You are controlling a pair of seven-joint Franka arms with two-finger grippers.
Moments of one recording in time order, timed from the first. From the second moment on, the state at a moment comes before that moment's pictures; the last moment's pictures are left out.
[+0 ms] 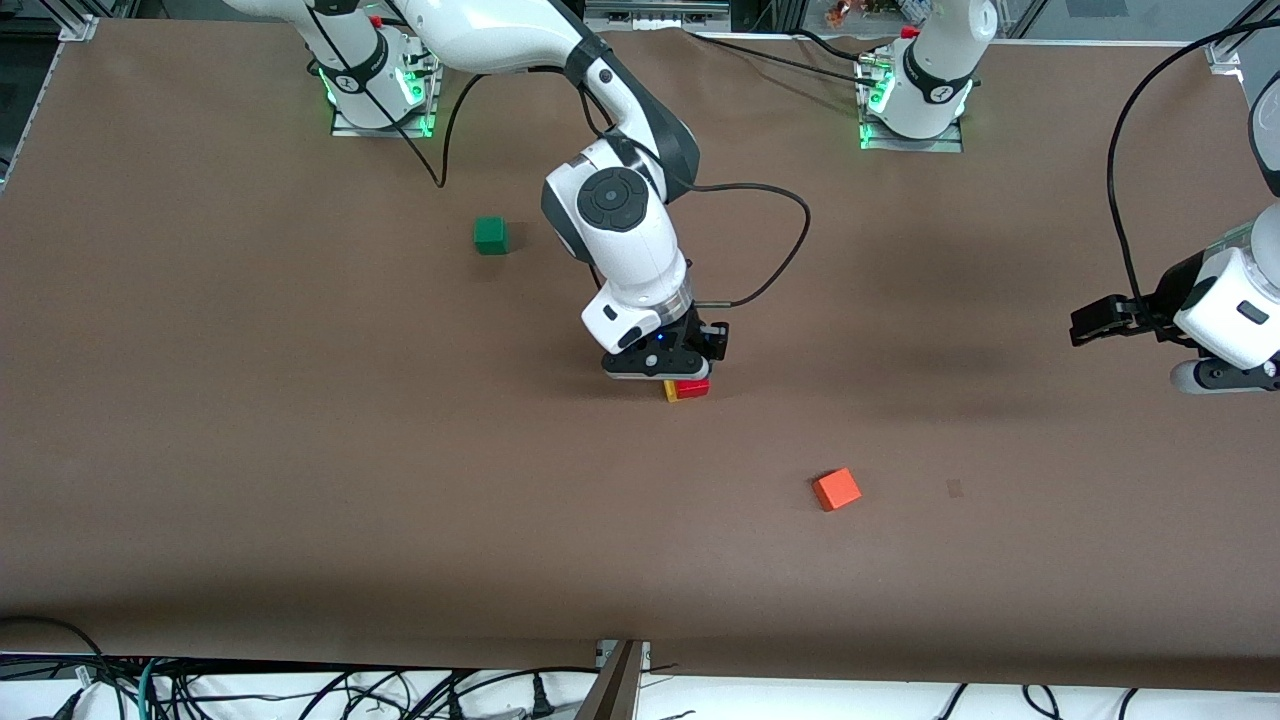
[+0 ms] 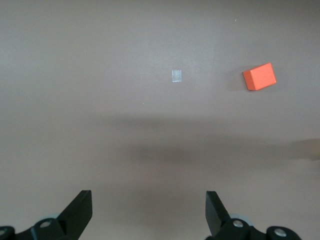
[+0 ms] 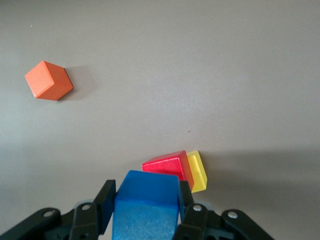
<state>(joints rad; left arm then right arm) 0.18 0.25 -0.21 -1.44 0.08 1.61 -0.10 0.95 0.85 -0.29 -1.12 0.34 2.25 0.73</state>
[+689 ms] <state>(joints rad) 0.18 0.25 -0.21 -1.44 0.08 1.61 -0.10 0.95 0.89 -0.29 -1.12 0.34 2.29 0.73</state>
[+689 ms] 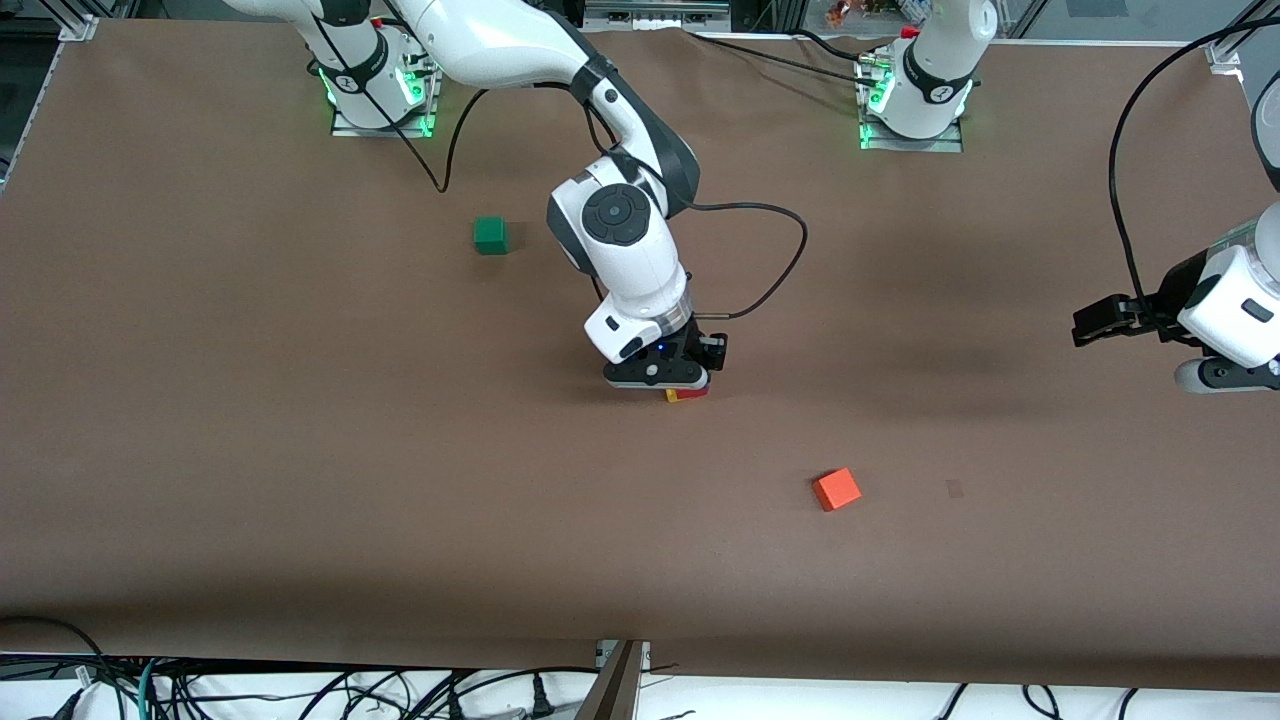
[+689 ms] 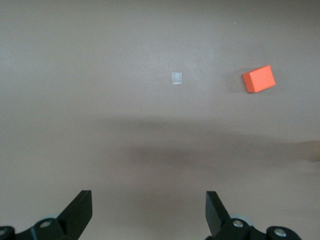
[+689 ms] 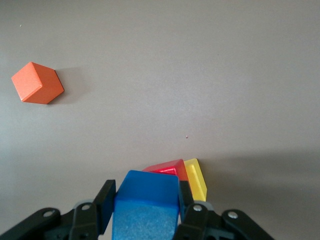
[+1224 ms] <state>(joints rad) 0.18 0.25 -0.21 -1.44 0.08 1.61 -0.10 0.95 0.88 -0.30 -1.10 0.34 2.23 0.73</state>
